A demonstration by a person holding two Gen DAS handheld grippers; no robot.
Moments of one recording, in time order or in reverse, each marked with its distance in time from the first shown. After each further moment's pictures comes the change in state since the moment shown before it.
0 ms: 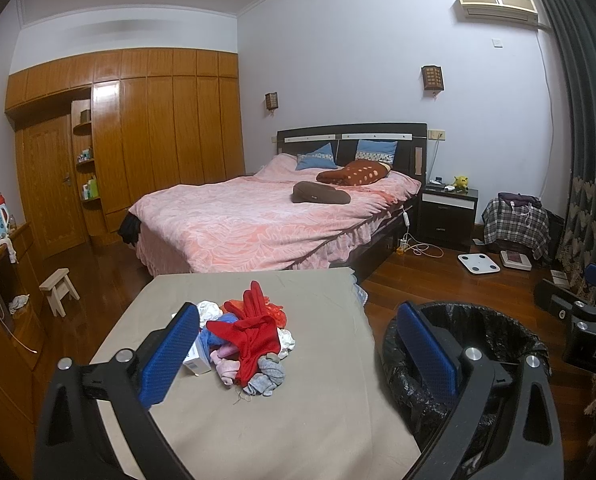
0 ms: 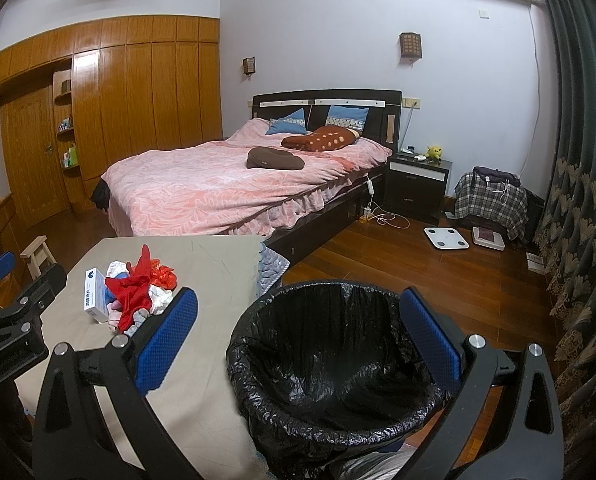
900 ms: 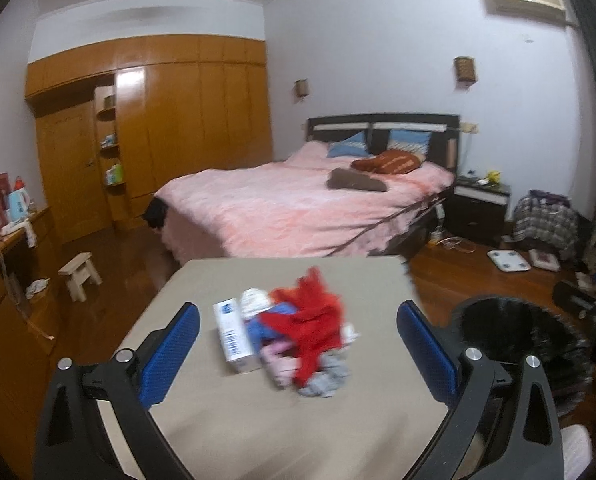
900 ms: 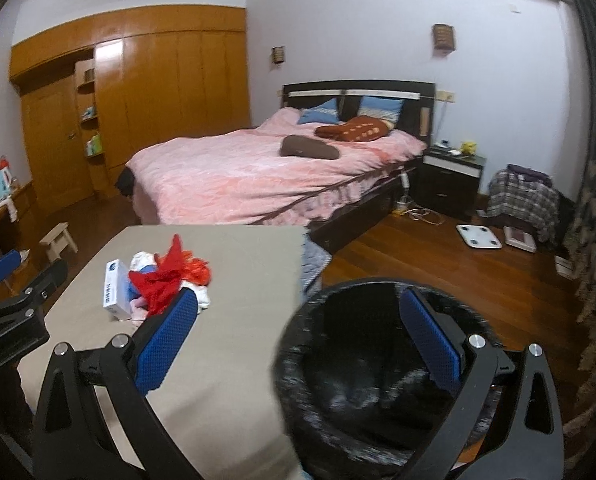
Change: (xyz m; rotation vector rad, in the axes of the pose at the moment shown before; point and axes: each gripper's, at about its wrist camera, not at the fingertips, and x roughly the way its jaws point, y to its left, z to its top) left arm 0.043 0.063 -0.015 -0.033 0.055 0.116; right arm 0.056 0.055 -0.003 -0.039 0.043 0.112
